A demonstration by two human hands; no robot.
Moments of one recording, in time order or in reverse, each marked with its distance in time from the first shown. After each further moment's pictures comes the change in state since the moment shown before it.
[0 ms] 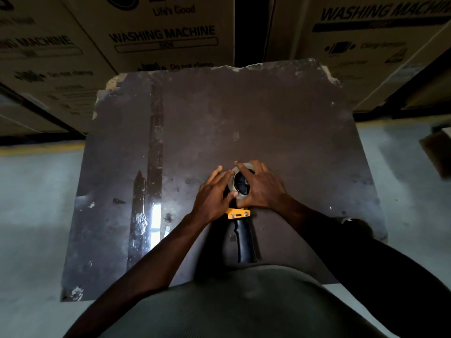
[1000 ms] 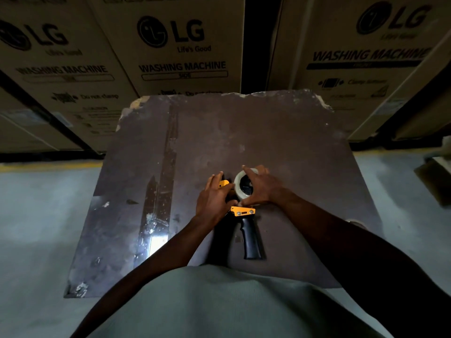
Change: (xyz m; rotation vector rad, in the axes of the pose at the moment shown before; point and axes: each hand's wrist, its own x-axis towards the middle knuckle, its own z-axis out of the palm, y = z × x) left_hand -0.028 0.003 -0.011 0.168 0.082 -0.047; right_hand 0.000 -0.010 -0.009 0.000 -0.051 0.030
